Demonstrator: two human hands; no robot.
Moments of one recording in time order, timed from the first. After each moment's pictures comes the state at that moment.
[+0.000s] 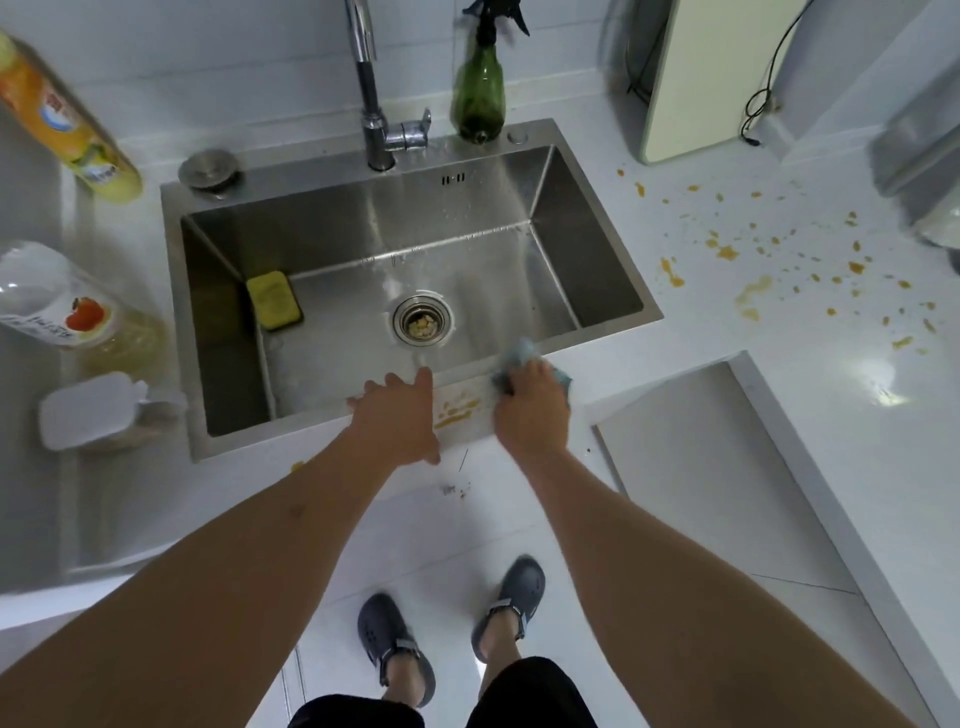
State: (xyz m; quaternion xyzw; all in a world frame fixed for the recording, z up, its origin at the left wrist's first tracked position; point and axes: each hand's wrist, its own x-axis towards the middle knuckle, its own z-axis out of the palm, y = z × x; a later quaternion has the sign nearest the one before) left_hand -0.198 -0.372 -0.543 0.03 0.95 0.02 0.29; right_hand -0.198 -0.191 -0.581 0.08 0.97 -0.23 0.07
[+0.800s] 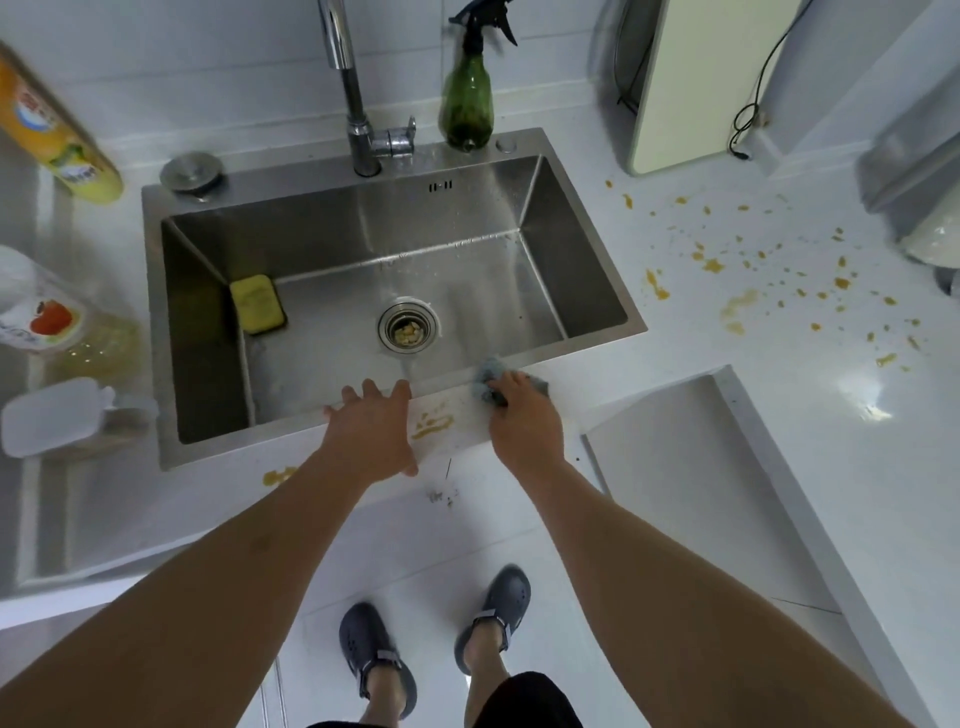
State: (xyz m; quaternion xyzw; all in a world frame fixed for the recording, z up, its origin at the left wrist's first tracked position) left_hand -0.195 -0.371 -0.546 0.01 0.95 0.04 0.30; right_hand -0.198 -0.167 -0.572 0.05 0.95 -0.29 0.08
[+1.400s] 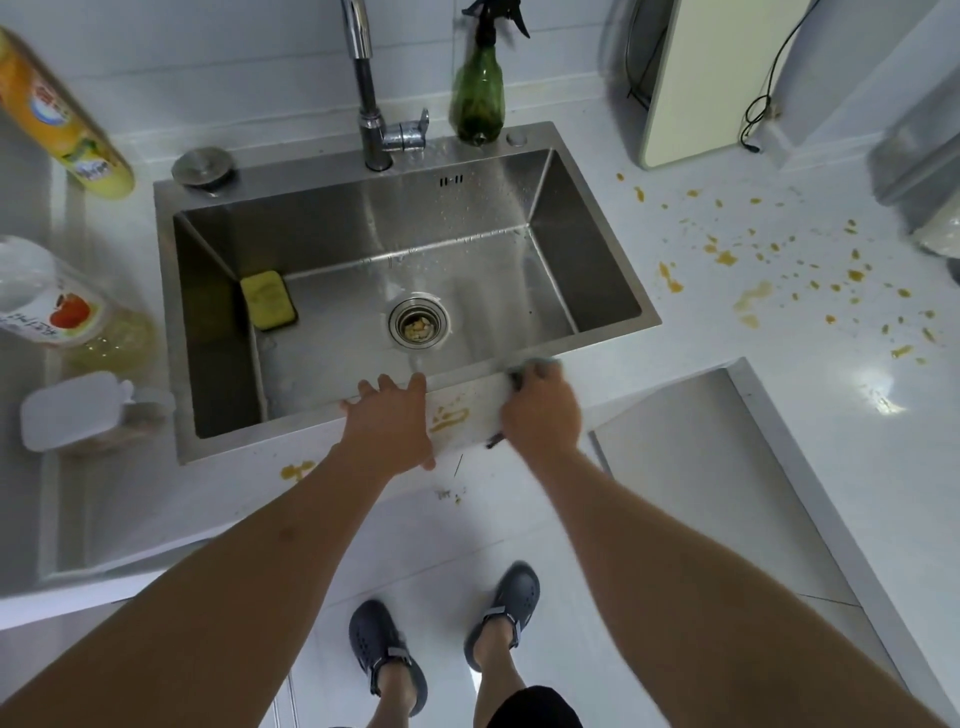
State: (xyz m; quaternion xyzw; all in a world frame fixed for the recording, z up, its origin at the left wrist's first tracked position) left_hand -0.195 -0.371 -0.549 0.02 0.95 0.03 0.29; right_hand -0.205 -0.175 -0.586 0.14 0.96 -0.22 0.07
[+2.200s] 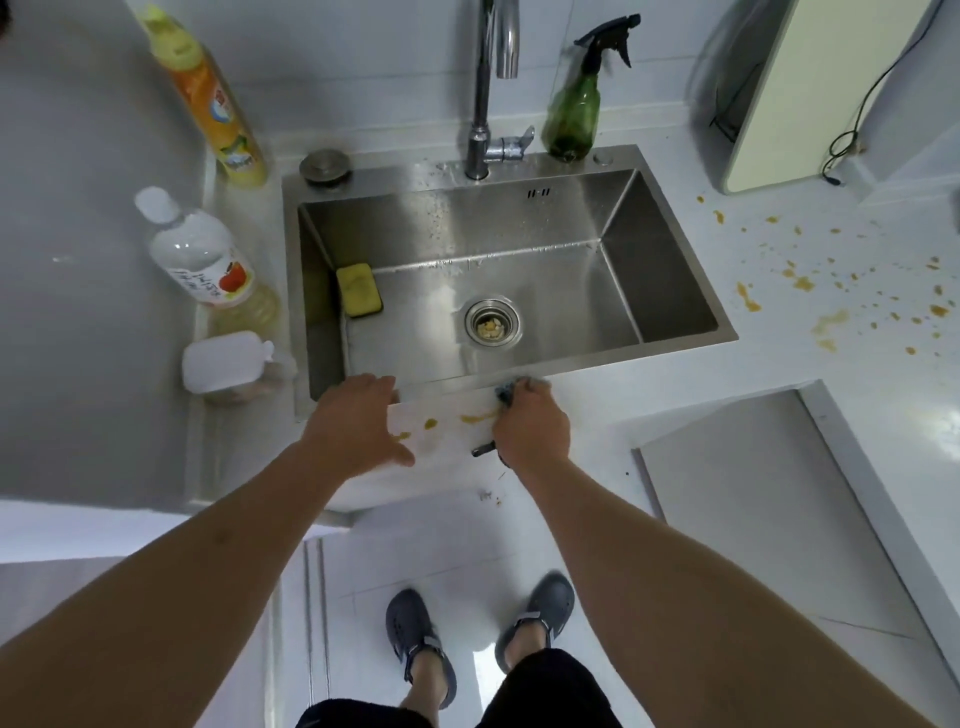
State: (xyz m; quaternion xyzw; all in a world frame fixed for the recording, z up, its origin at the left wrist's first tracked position) left_hand -0.138 -0.517 -0.537 -0.02 0.97 0.12 0.21; right_hand -0.168 -0.289 -0.580 0.09 0.97 -0.20 0.15
